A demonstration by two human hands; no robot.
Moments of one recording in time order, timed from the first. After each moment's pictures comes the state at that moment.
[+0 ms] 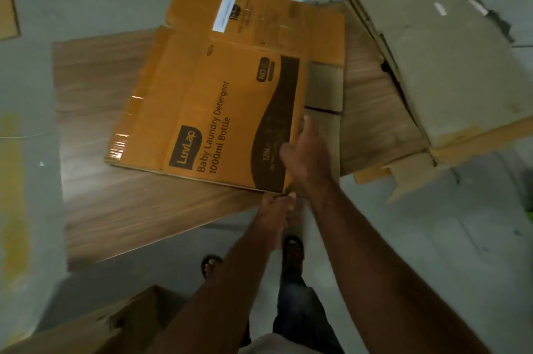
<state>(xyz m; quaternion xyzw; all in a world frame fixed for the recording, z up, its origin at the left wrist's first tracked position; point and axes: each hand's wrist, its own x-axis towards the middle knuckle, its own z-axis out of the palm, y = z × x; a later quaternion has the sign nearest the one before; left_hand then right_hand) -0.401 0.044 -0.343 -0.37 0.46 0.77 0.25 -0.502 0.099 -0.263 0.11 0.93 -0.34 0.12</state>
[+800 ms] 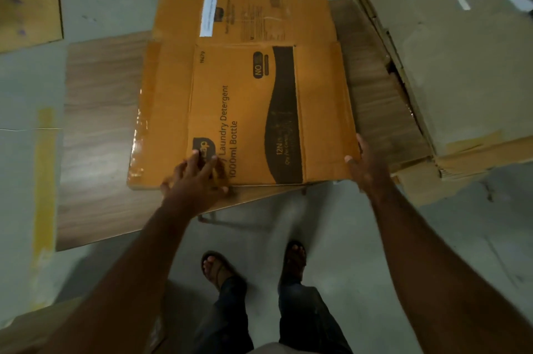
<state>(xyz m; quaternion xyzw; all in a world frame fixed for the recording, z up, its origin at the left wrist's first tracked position) -0.422 -0.060 -0.337 -0.16 0.93 0.17 0.30 -0.555 0.304 -0.331 0.08 0.93 -0.31 0.19</state>
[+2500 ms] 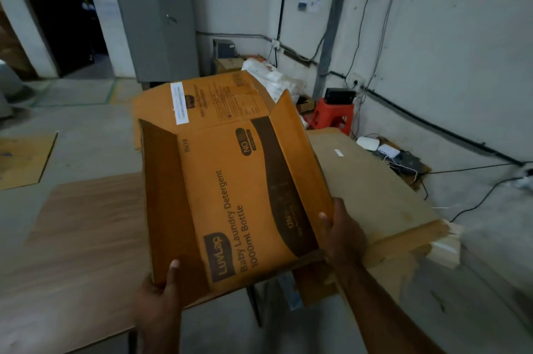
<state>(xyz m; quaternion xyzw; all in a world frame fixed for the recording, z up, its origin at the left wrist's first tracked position) -0.366 0.111 -0.199 -0.44 0.67 0.55 -0.21 -0.511 0.393 -0.143 0.07 0.96 -0.25 -0.13</state>
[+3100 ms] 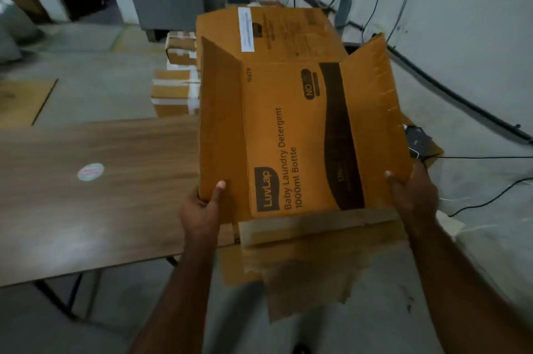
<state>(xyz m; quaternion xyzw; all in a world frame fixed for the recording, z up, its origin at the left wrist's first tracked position) -0.624 0.480 -0.215 -0.36 0.63 0.66 -0.21 -0.764 0.822 -0.167 0.10 0.94 -0.32 -0.11</state>
